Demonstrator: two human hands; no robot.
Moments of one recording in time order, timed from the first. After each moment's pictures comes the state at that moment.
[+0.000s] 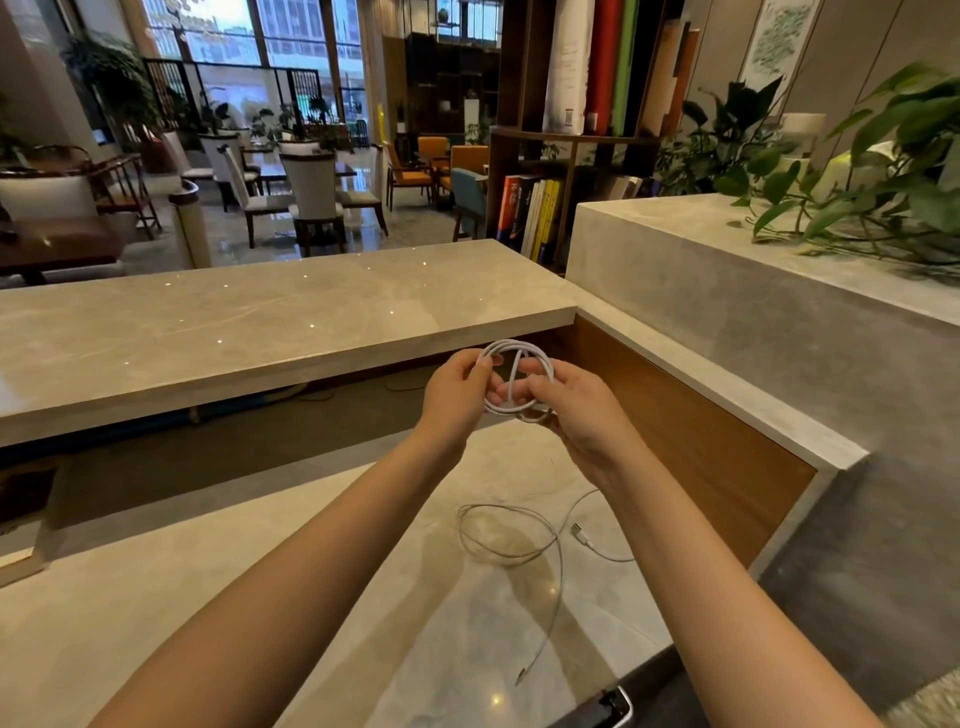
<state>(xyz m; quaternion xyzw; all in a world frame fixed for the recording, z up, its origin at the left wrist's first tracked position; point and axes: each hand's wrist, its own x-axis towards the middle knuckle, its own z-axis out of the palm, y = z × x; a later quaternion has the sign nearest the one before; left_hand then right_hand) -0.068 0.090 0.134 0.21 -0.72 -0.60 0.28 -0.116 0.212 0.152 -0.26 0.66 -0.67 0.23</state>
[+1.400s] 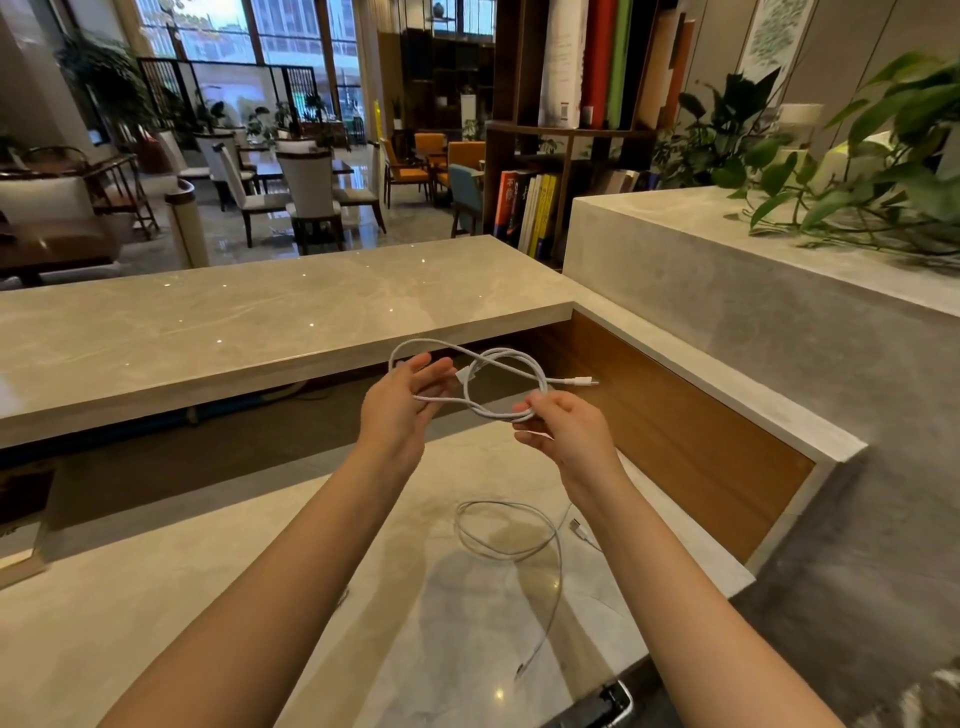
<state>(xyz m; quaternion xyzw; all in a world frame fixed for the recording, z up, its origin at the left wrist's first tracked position) -0.048 0.060 0.121 0.25 -0.40 -0.83 0.31 -0.121 0.207 0.113 -0.12 0.64 -0.72 0.22</state>
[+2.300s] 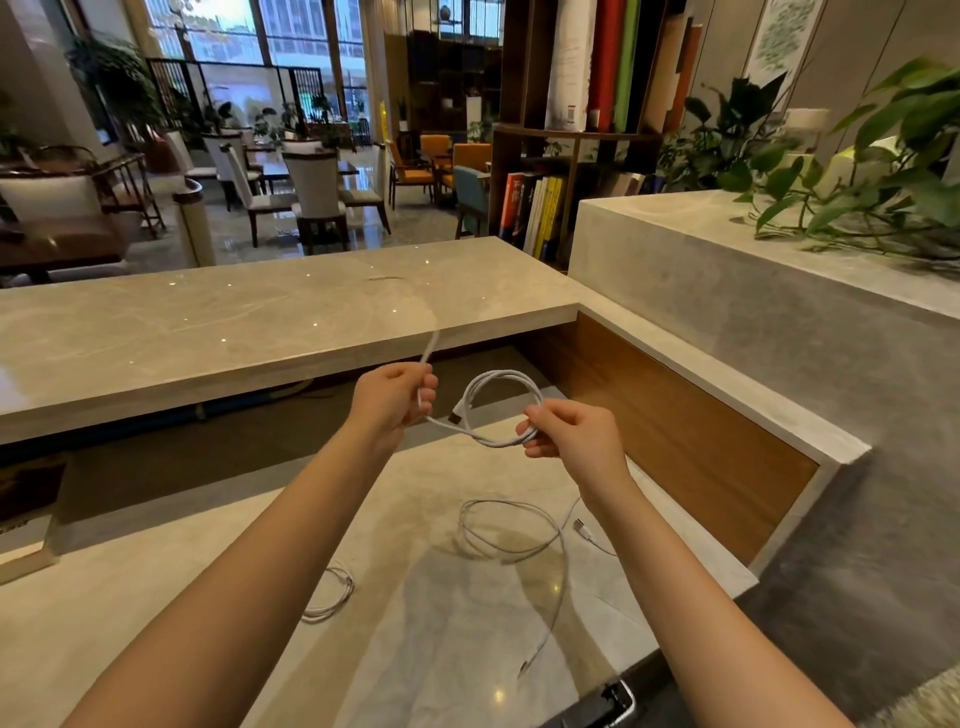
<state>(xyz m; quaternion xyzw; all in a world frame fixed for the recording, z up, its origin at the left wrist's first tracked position) -0.042 0.035 0.125 0.32 -0.56 -0.71 0.27 -0.116 0.217 0.109 -0.21 0.70 -0.66 0.16</state>
